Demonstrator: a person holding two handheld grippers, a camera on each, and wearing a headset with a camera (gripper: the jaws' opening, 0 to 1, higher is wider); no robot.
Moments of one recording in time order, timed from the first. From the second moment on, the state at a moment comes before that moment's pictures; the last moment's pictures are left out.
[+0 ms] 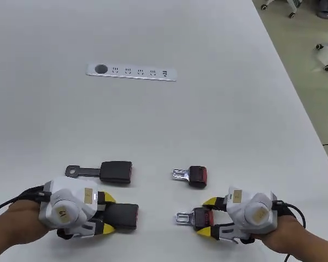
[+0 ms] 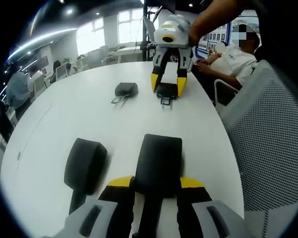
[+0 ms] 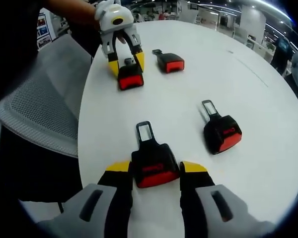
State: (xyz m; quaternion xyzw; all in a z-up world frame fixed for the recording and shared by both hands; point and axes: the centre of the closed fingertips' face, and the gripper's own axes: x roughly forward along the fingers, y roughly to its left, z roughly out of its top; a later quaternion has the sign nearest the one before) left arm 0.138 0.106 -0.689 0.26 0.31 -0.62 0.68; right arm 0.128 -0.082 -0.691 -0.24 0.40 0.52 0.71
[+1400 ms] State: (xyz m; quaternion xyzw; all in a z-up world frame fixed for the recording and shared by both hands) left arm 0.139 0.104 -0.690 0.25 0.33 -0.58 0.70; right arm 0.146 -0.007 -0.688 -0.22 0.36 0.55 0.72
